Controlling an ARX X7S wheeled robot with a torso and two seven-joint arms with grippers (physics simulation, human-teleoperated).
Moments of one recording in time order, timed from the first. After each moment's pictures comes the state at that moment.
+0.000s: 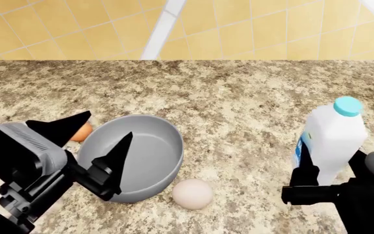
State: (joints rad) left arm -0.25 -0.80 -0.03 0.71 -1.05 -0.62 -0.06; right arm 0.20 0.87 0.18 -1.00 1.42 0.93 1.02
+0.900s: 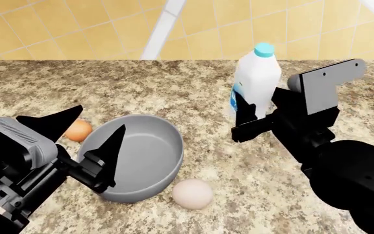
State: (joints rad) left arm -0.26 -0.82 -0.05 0.70 -1.07 -0.60 -0.07; right arm 0.79 0.68 -0.34 -0.48 1.08 0.85 0.43
